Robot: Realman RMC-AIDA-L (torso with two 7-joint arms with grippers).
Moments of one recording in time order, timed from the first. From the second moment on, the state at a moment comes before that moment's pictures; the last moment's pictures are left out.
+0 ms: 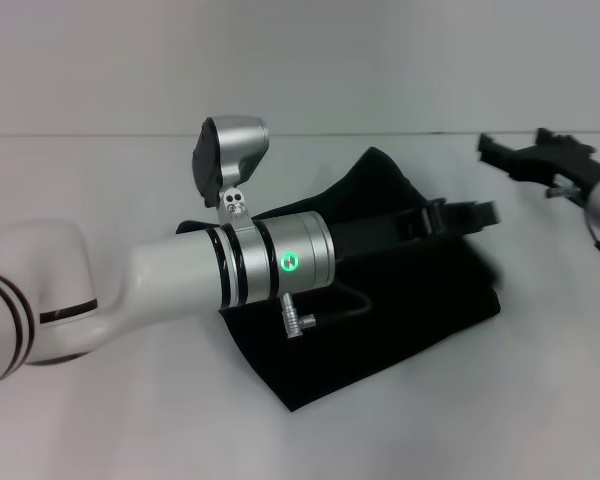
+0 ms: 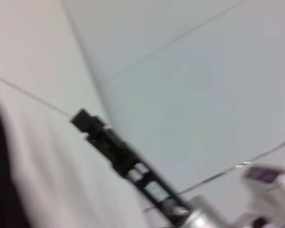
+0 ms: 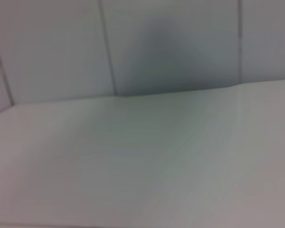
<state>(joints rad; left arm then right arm) -1.00 -2.18 0.55 0.02 1.80 1.14 -1.84 0.77 2.09 -0.49 -0.23 -1.47 -0.64 0.96</state>
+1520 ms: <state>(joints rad) -0.46 -2.02 0.79 0.54 1.84 1.65 -1.43 0.94 1.99 -0.83 -0.38 -2.10 -0.92 2.37</state>
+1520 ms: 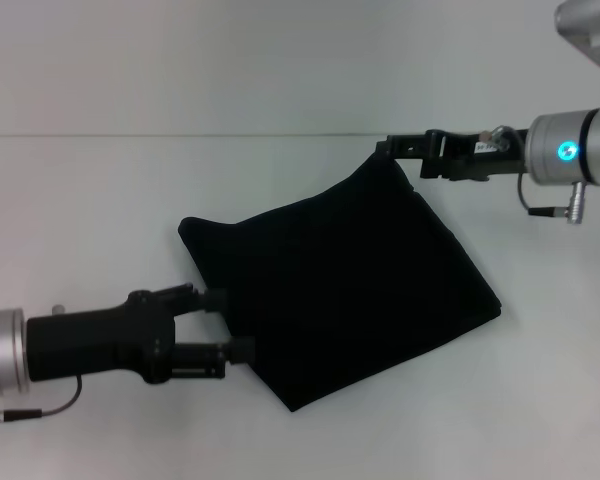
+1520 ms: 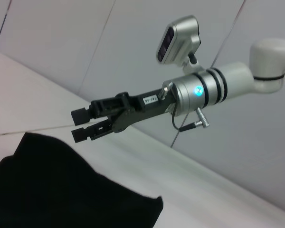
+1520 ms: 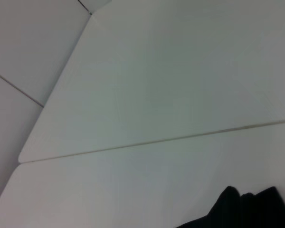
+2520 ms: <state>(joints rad) -0.38 -2.03 0.76 0.54 1.89 1.65 -1.36 0.92 2.03 -0.83 -0.35 -2.05 -0.81 2.36</state>
